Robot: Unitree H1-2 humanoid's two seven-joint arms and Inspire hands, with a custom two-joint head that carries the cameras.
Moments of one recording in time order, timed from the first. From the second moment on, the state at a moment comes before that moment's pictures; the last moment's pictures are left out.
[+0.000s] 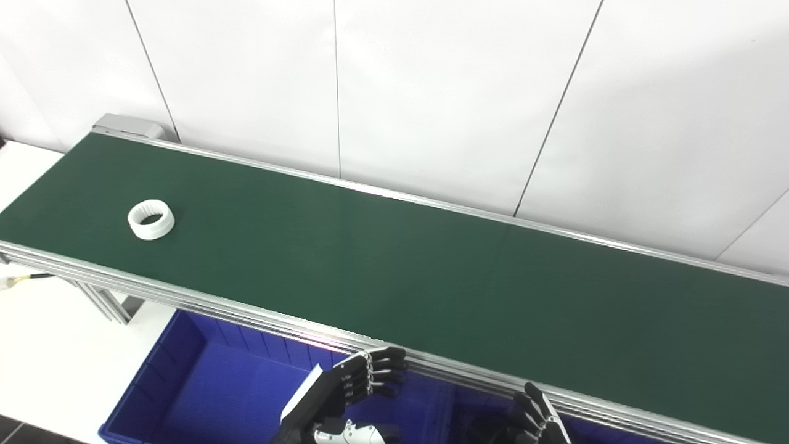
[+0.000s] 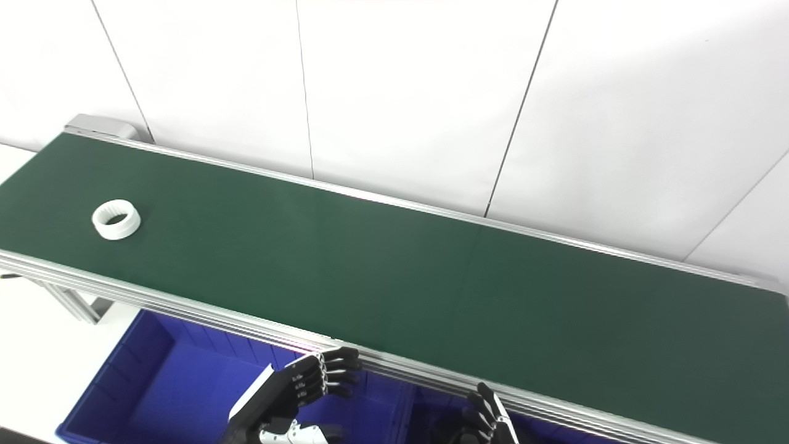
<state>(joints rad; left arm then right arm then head) 0.32 0.06 -0.19 -0.08 -0.08 -0.24 -0.24 0.41 -0.07 0.22 0.03 -0.15 -0.41 -0.02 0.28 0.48</state>
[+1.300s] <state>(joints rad) -0.37 0.38 -0.16 -0.04 0.33 0.07 -0.29 0.36 -0.05 0.24 0.09 -0.15 -0.42 -0.05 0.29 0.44</state>
